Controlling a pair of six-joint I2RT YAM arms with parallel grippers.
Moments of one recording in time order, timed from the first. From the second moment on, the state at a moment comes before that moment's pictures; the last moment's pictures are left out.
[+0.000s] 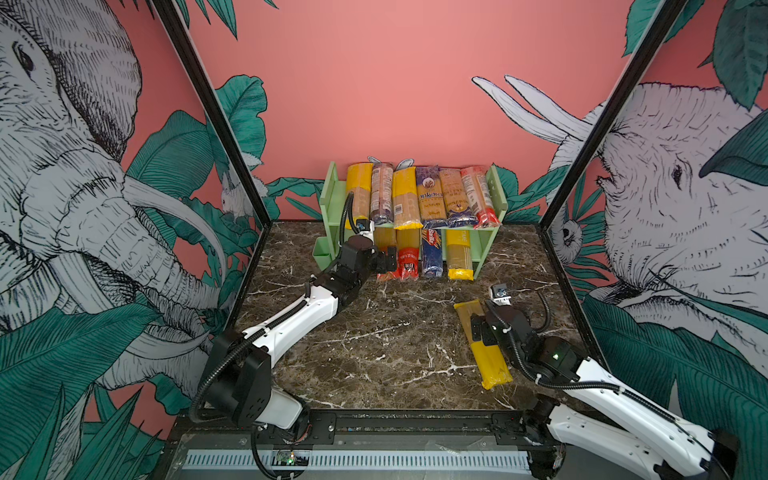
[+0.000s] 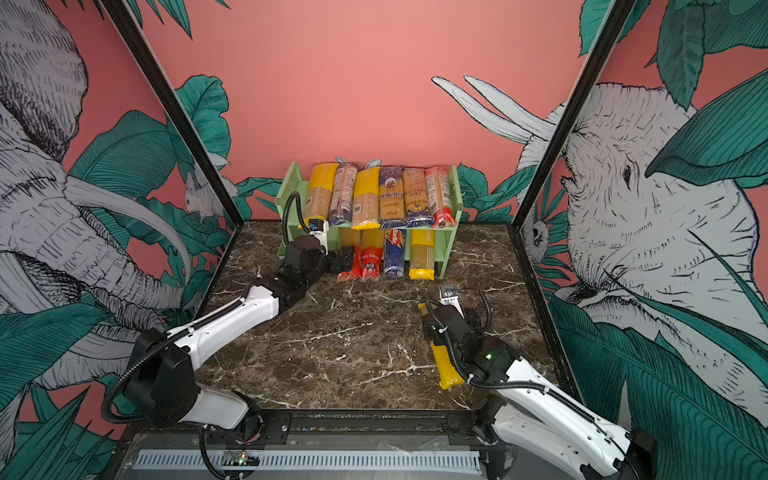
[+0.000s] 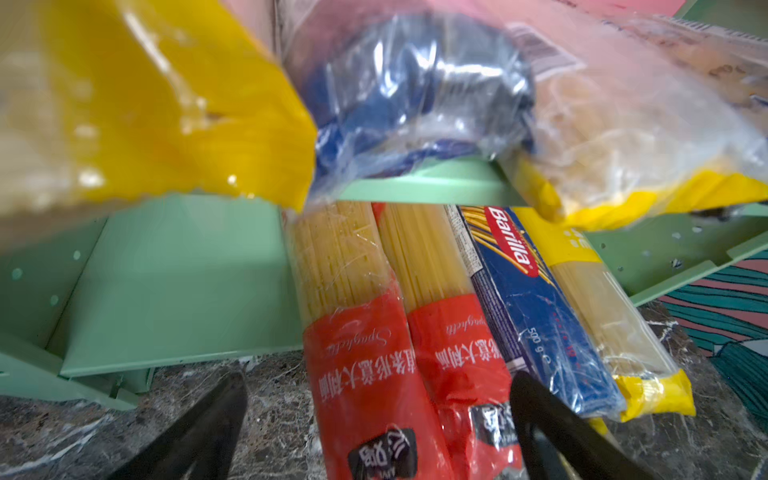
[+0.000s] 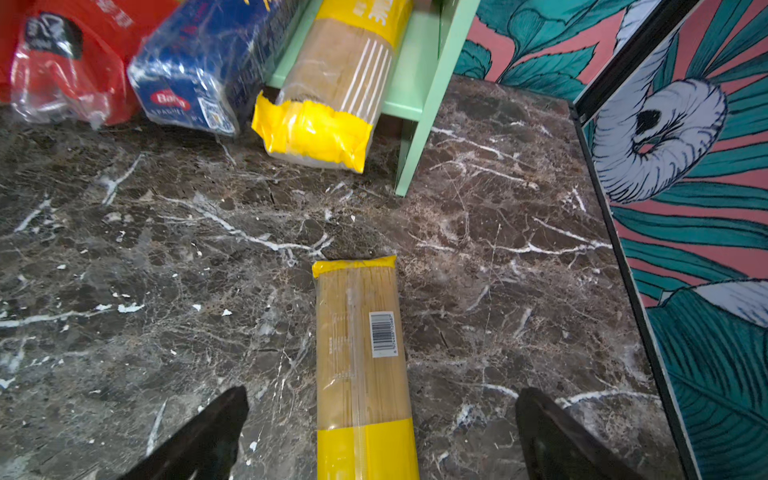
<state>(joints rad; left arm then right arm) -0.58 1.43 1.04 -0.01 -0.17 -0.35 0.79 0.82 0.68 -0.65 0.61 0.37</state>
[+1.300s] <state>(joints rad) -0.82 0.50 0.50 -0.50 -0.30 -0.54 0.74 1.32 0.52 -0.33 0.31 0.61</state>
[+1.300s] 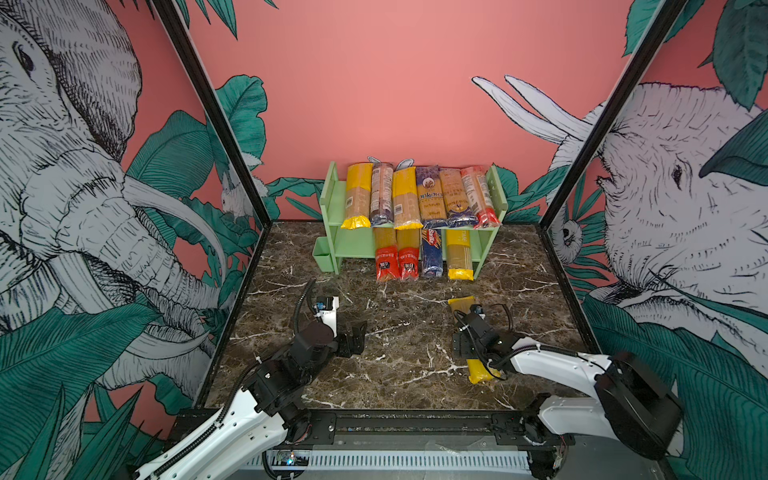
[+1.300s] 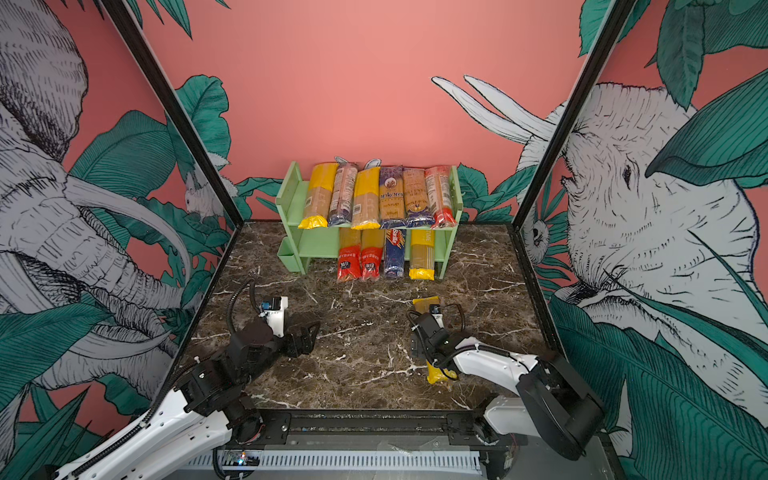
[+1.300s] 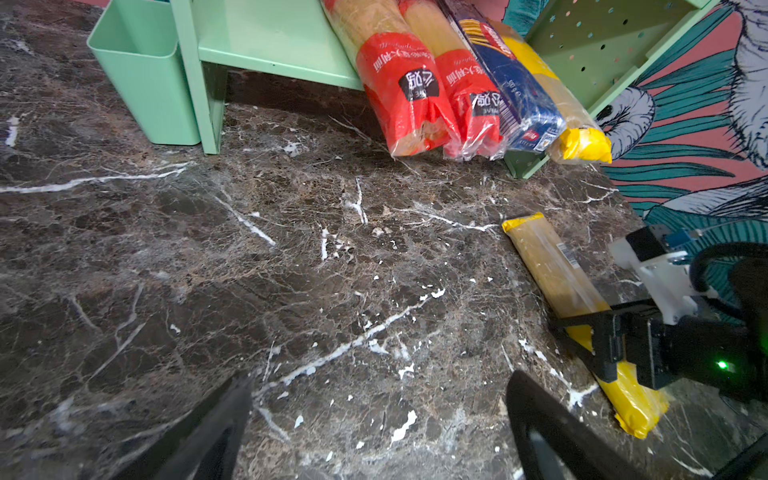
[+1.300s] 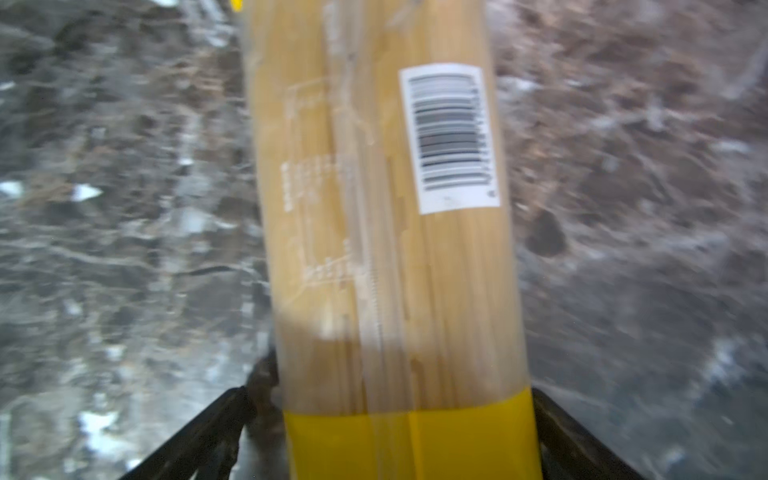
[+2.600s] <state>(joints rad) -0.82 0.54 0.50 -0.51 -0.25 -0.55 0.98 1.31 0.39 -0.08 0.42 0.63</state>
